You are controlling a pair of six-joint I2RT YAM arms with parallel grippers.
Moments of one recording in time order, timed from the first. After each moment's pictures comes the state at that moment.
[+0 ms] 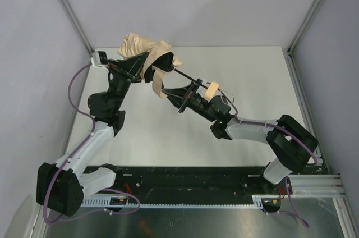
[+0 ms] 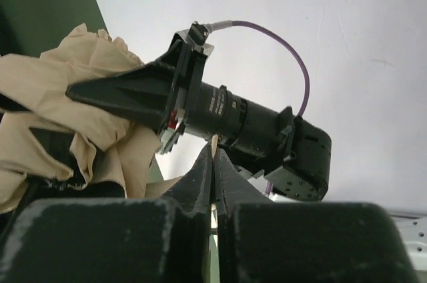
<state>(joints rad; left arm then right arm) -0.32 1.08 0.73 1.09 0.27 -1.58 0.87 1.58 0.80 1.12 -0.18 2.05</state>
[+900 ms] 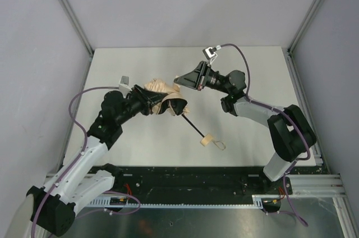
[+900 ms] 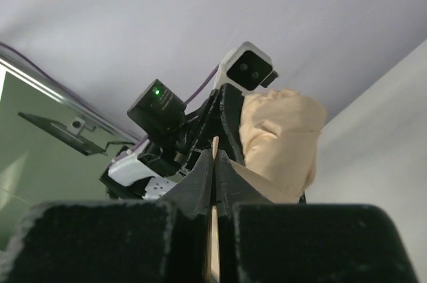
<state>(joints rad) -0.41 0.86 0.67 0.02 0.35 -1.38 0.55 1.68 1.01 1.17 -0.77 1.36</state>
